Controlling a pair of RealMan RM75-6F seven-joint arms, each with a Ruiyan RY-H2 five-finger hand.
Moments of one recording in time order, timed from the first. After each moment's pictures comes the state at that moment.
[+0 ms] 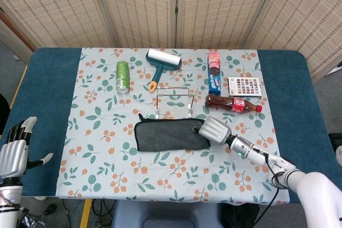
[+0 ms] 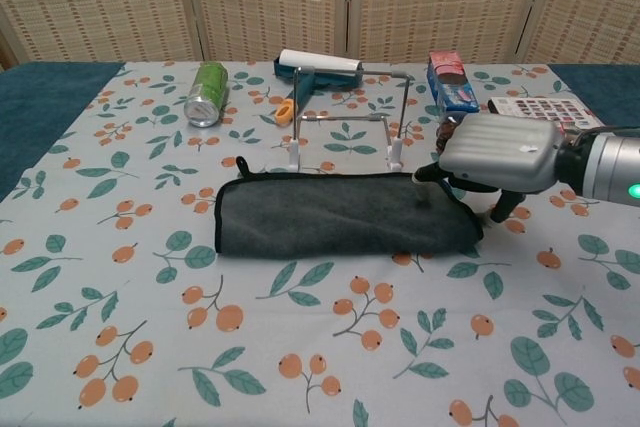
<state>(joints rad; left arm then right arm) -0.19 -1.17 -0.10 -1.73 1.26 1.48 0.07 0.81 -1.66 -0.13 -0.77 -1.84 1.07 0.07</state>
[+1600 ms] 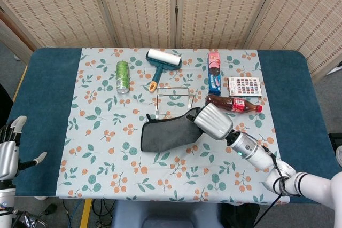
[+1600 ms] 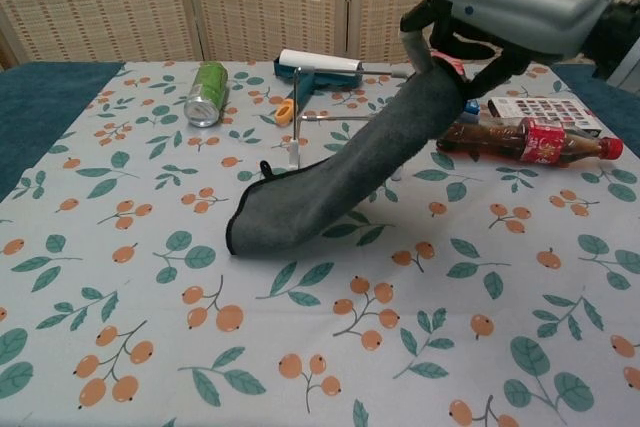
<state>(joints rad) -0.13 -1.15 -0.14 -1.72 1.32 1.51 0.01 0.80 -1.41 0.07 -1.32 -1.73 1.29 -0.17</state>
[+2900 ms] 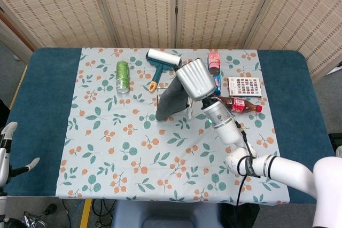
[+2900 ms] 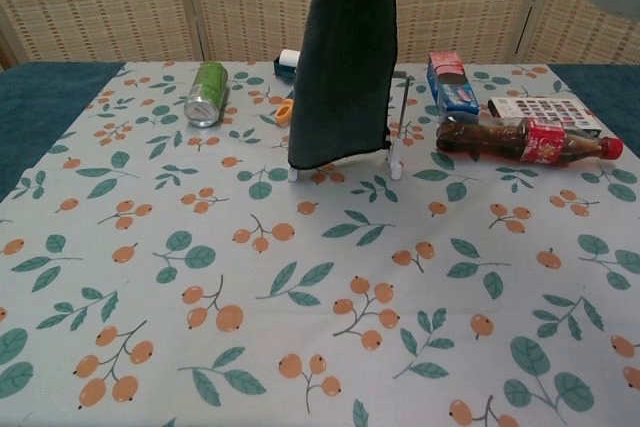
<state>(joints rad) -0.08 -1.14 -0.13 -1.69 1.35 1.52 -0.07 1.00 -1.52 0.42 -1.36 -1.24 1.11 -0.68</state>
